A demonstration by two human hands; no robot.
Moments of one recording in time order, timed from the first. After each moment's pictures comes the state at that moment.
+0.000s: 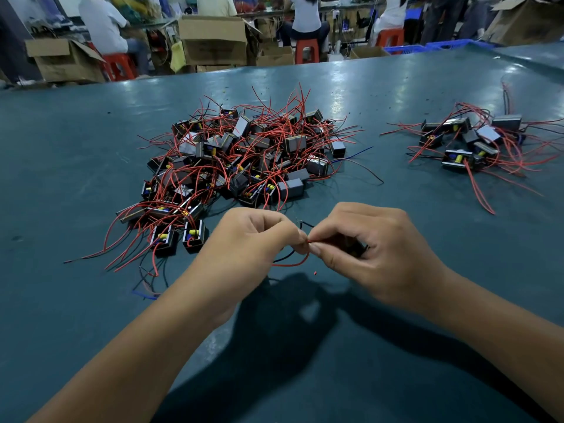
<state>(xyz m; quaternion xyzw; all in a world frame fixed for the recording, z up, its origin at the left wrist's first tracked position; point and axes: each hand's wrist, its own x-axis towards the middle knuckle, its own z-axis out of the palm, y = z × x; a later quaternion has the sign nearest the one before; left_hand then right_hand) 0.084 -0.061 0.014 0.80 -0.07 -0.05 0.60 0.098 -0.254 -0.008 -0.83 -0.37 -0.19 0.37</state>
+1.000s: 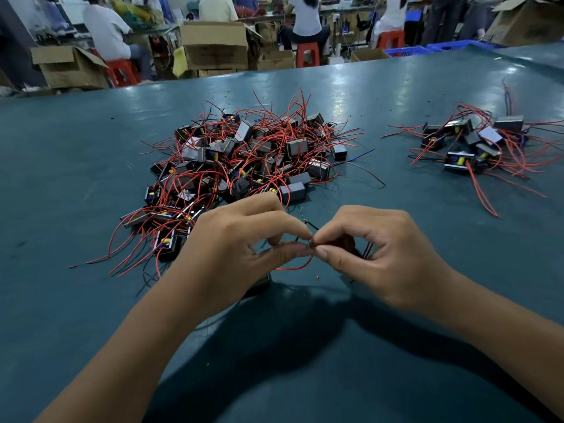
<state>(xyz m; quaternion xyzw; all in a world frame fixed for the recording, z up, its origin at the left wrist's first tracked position) 0.096 -0.036 0.017 0.85 -0.38 0.20 0.29 0.101 -0.259 -0.012 -0.81 -0.36 -0.14 0.44</state>
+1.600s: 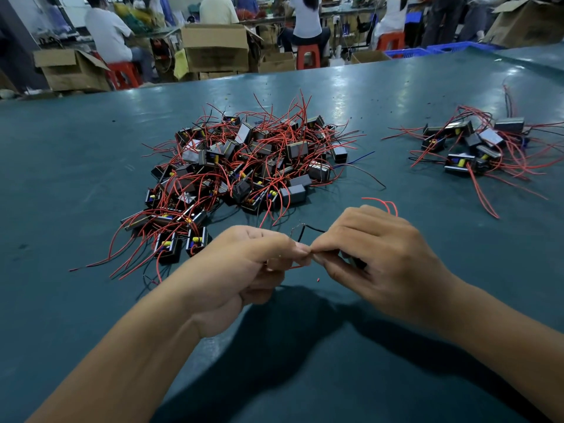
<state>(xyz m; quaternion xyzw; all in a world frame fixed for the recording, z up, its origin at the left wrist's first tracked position) 0.085 -0.050 0.014 0.70 -0.04 -0.24 0.67 0.099 -0.256 -0.011 -0.81 -0.43 -0.30 0.26</state>
